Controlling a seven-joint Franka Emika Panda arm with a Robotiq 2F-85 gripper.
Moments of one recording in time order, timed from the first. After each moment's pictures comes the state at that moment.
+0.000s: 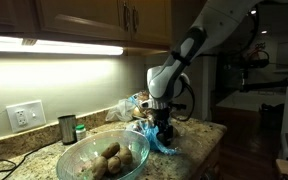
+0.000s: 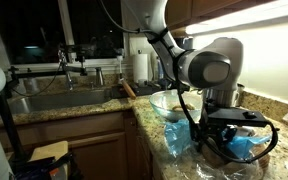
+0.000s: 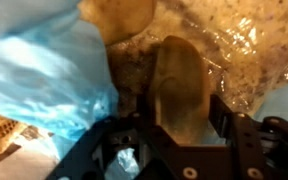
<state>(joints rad) -0.22 0.42 -0.01 -2.03 -0.03 2.42 -1.16</state>
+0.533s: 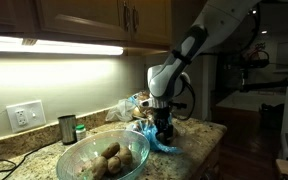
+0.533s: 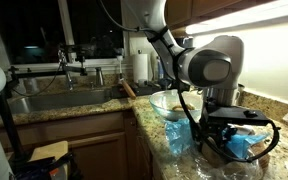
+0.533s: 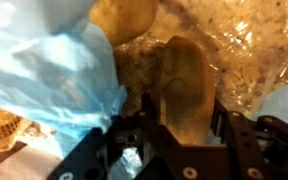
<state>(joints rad) -0.22 0.41 -0.01 -2.04 -0.03 2.42 -1.16</state>
